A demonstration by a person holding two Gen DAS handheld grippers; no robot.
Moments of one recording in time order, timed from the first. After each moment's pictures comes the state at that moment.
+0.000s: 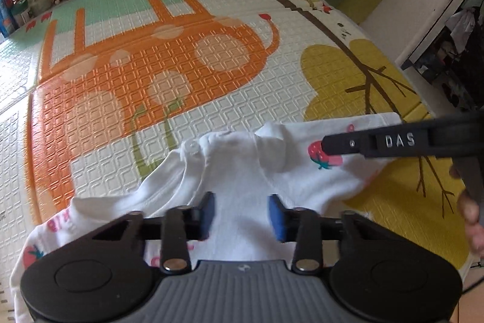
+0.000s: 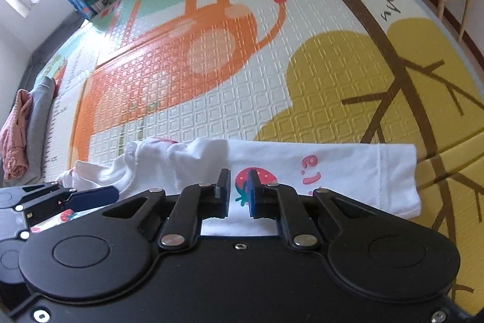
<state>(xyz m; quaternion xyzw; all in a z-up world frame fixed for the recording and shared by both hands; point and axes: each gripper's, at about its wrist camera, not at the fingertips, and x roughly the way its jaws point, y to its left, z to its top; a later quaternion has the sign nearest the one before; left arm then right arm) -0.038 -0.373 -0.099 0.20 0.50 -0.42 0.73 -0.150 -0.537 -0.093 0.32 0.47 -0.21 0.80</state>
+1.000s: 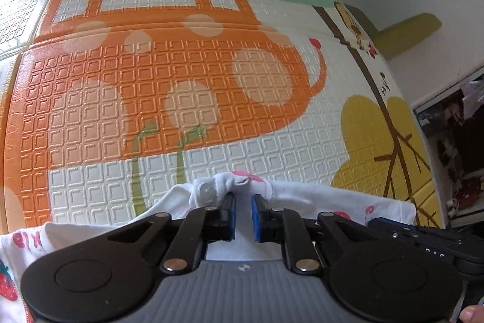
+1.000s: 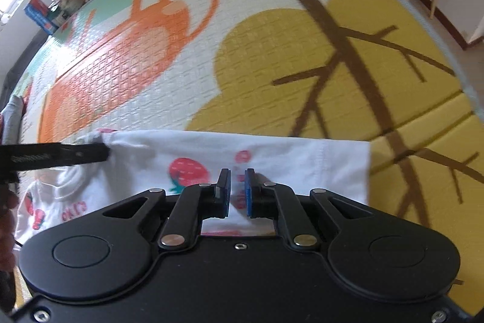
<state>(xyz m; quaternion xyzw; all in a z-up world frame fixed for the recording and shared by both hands) 0.035 -0.395 -0.121 0.08 0.58 -0.38 0.72 -0.192 -0.572 -0.116 0.34 0.47 -0.26 0.77</state>
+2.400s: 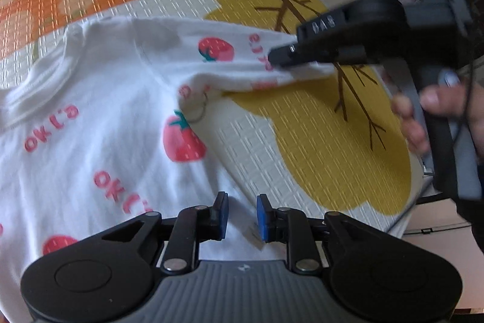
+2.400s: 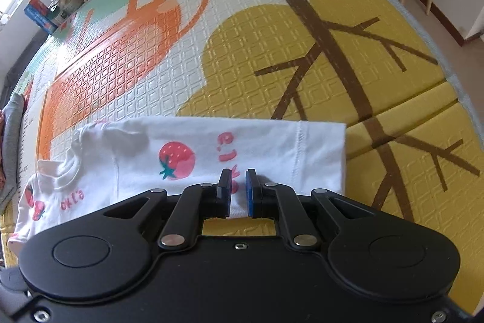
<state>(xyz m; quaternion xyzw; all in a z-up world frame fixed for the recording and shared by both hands) -0.118 -0.354 -0.125 0.17 0.58 -0.50 0.62 -0.207 -0.571 -0.110 0.34 0.48 -0.26 0.77</state>
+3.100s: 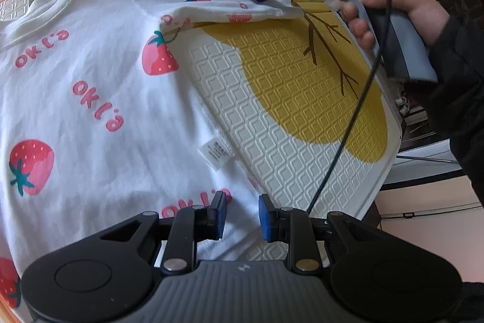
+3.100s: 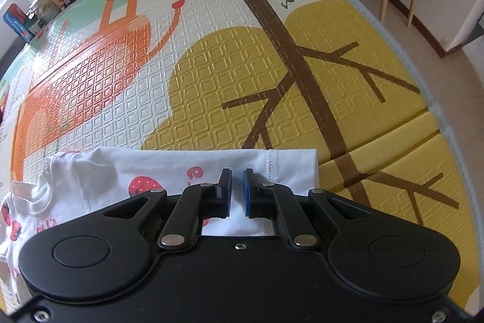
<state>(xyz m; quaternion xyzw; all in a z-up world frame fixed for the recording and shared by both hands) -0.160 -0.312 -0.128 0.16 0.61 -0.51 0.58 -0.198 -0.592 -0.112 0.31 0.48 -0.30 0.76</state>
